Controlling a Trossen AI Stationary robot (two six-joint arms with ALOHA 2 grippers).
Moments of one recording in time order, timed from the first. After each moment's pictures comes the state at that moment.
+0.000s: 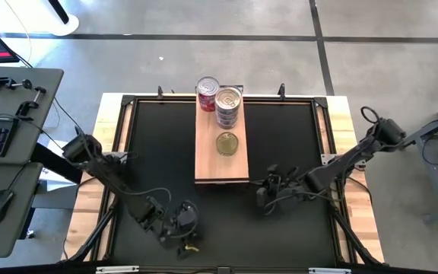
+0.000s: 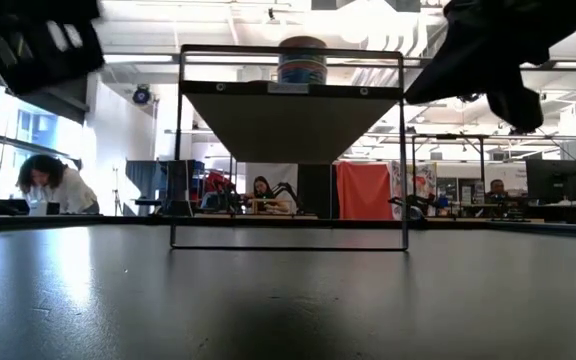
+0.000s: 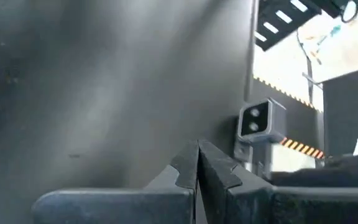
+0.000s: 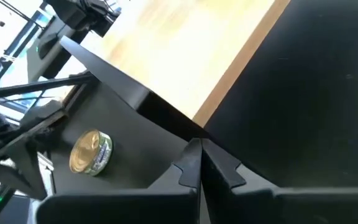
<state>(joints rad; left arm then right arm) -0.72 1.72 1.05 -0.11 -0.34 -0.98 0.54 1.37 0.72 -0.06 0.70 1.26</state>
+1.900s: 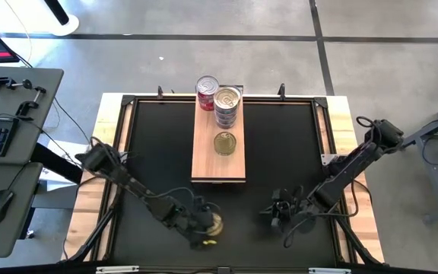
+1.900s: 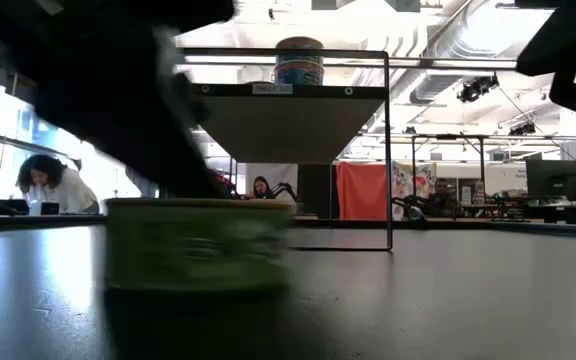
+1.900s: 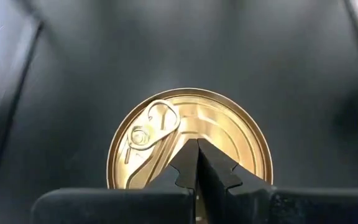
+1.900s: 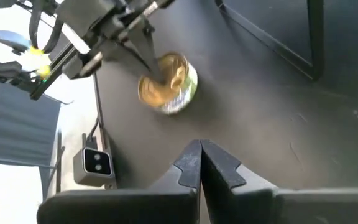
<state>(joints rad) -0.61 1.91 1.08 -0.08 -0.36 -0.50 0.78 1.41 0.72 -0.03 0.58 1.20</state>
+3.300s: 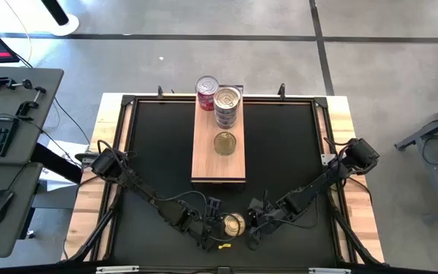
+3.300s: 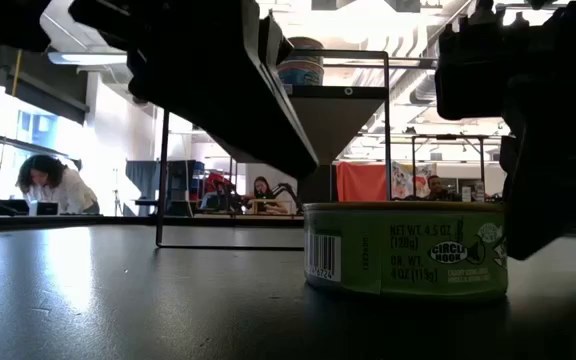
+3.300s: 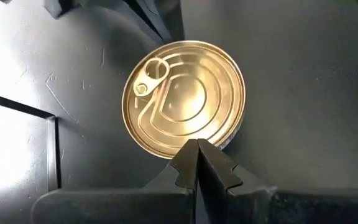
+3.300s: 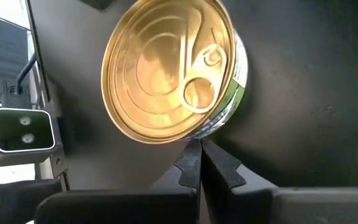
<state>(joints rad) -0.57 2.04 1.37 -0.28 -0.40 -0.10 0.62 1.80 0.87 0.07 0.16 1.14</state>
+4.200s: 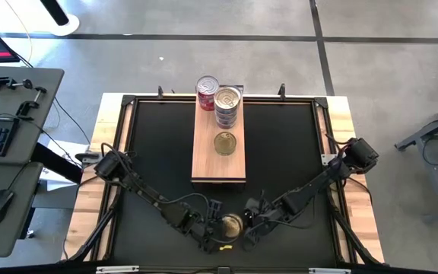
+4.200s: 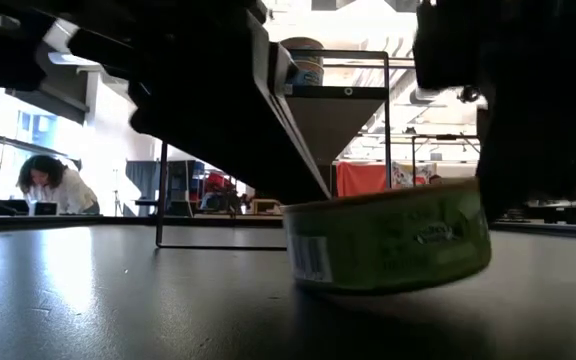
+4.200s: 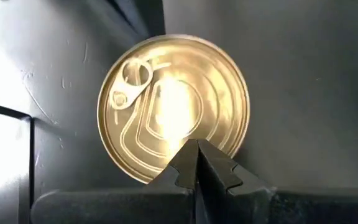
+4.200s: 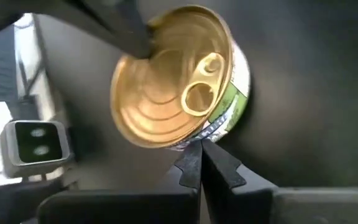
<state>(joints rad) -0.56 2.12 1.38 -0.23 -0.38 -0.12 0.58 1.80 0.97 -0.05 0.18 1.11</state>
